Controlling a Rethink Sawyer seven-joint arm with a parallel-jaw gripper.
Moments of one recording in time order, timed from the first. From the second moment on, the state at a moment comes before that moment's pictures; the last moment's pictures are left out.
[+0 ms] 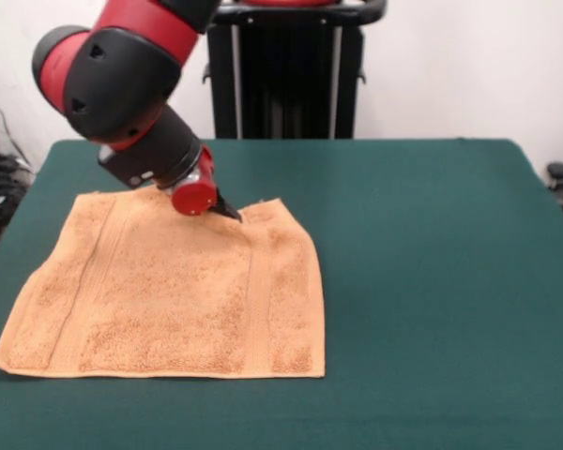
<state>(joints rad) -0.01 0.06 -0.56 1.08 -1.87 -1.28 2.17</state>
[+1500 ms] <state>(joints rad) 0.07 0.13 -0.64 1.04 -1.91 -1.32 2.23</state>
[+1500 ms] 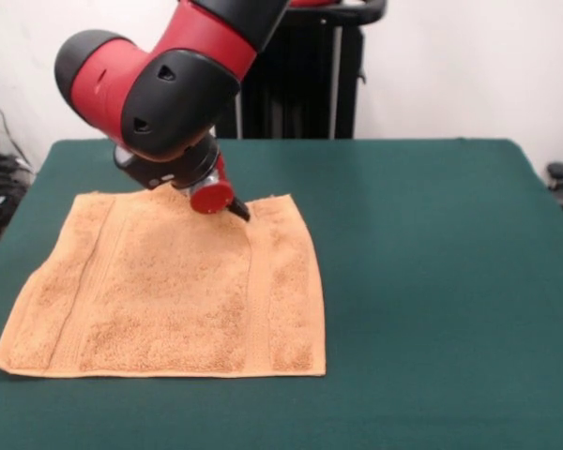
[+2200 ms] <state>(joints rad) 0.07 0.17 -0.64 1.06 -1.91 -1.41 2.23</state>
